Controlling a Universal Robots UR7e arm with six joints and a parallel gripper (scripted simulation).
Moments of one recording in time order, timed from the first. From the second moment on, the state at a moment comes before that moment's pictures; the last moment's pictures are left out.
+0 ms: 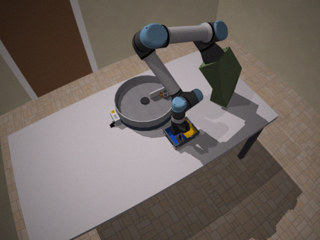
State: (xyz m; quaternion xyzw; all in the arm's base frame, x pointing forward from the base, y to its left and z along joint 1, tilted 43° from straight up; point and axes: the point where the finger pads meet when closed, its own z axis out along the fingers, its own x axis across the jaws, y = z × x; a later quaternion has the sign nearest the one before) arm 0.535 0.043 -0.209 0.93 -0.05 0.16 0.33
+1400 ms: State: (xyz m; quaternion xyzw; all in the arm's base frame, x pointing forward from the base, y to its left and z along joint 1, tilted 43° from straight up) arm 0.504 0.119 -0.120 0.93 -0.05 0.16 0.33
